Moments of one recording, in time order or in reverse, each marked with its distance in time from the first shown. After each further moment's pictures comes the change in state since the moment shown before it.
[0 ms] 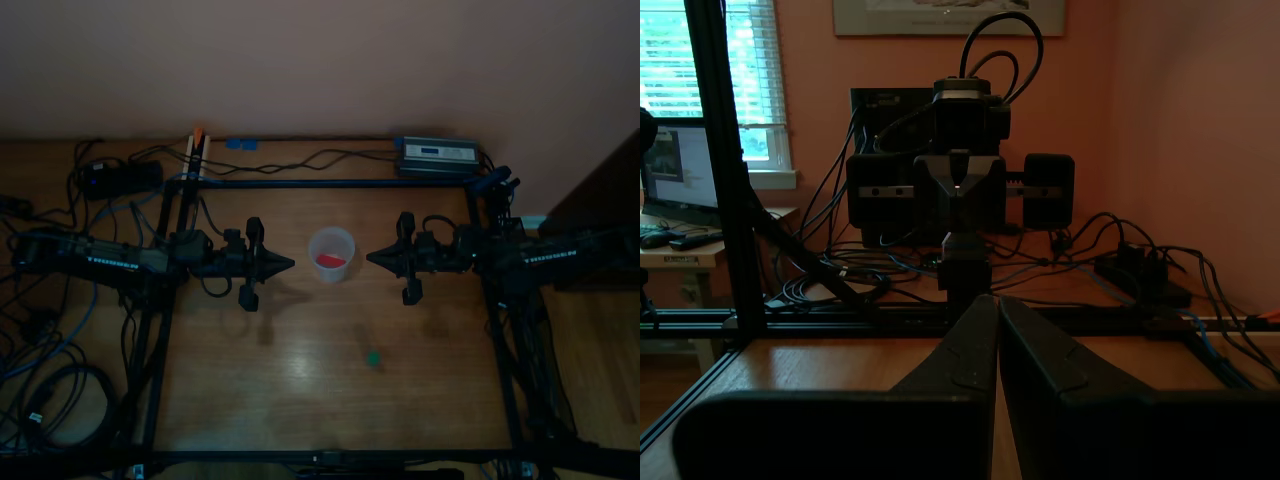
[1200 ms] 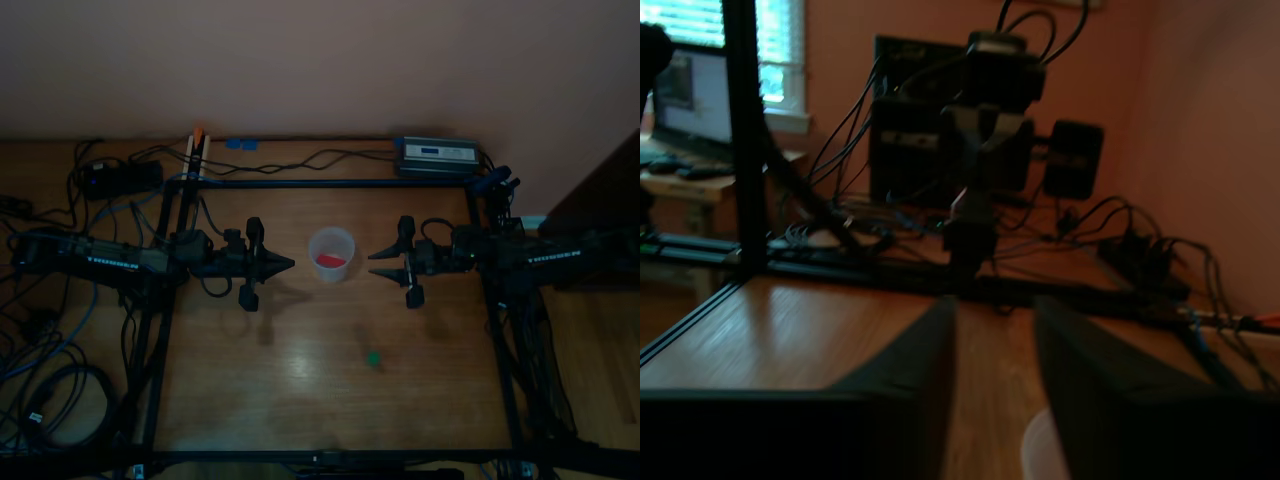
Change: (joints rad) left arm 0.000 0.000 0.000 -0.003 0.000 0.000; right arm 0.000 -0.043 0.000 -0.145 -0.063 -0.125
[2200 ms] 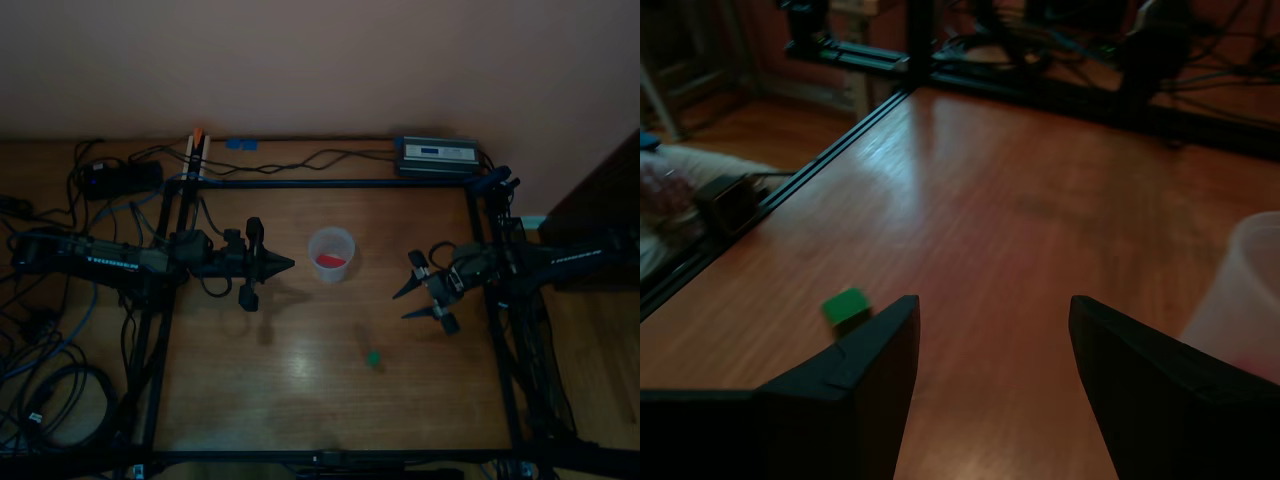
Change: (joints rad) left arm 0.000 0.000 0.000 0.000 0.000 0.000; right arm 0.164 -0.180 -0.001 -0.587 -0.113 -0.033
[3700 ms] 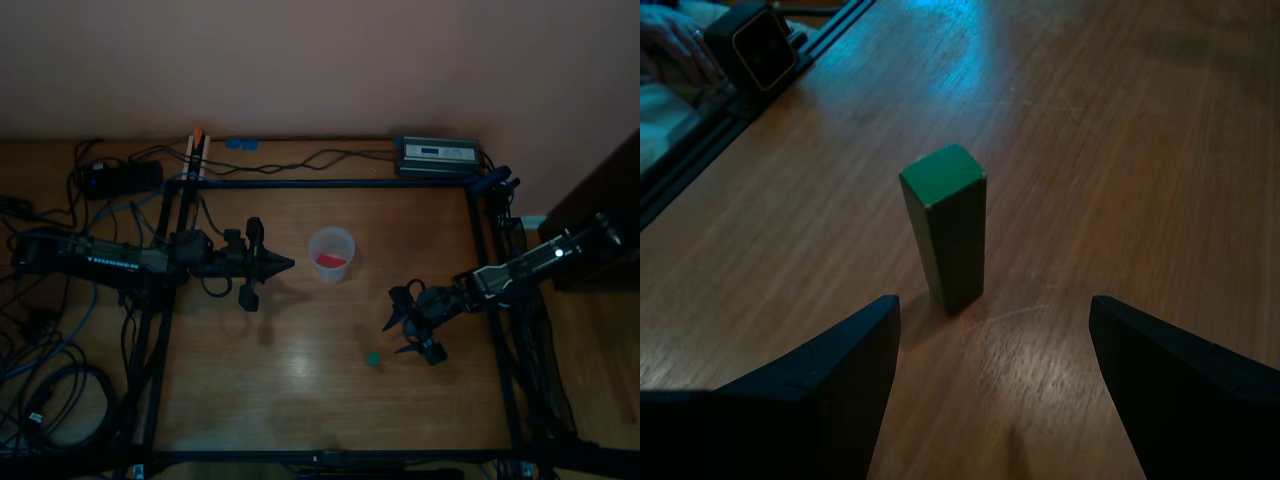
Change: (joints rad) left arm 0.000 0.000 0.000 0.000 0.000 0.000; right arm 0.185 0.370 0.000 0.120 0.090 0.116
